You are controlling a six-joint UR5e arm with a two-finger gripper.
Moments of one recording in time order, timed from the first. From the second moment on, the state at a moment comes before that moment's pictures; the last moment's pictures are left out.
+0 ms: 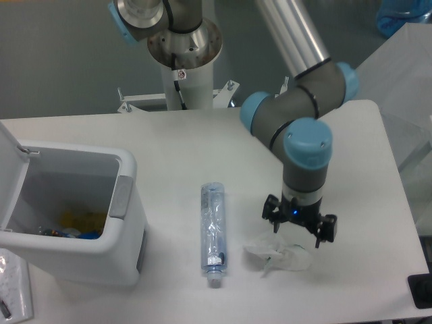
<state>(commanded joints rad) 2.53 -2.16 -1.53 -0.77 1.59 1.02</state>
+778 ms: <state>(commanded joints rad) 2.47 -2.22 -1.52 -0.77 1.61 1.01</state>
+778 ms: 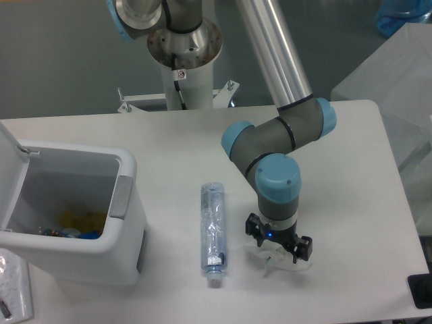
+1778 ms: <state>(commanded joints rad) 2.46 -2.13 -1.38 -0.77 1.41 0.72</state>
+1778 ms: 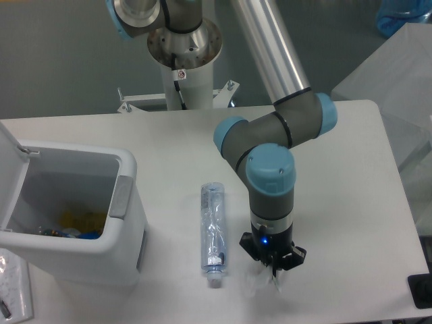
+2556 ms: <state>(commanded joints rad) 2.41 -1.89 -1.38 -0.77 0.91 0.42</state>
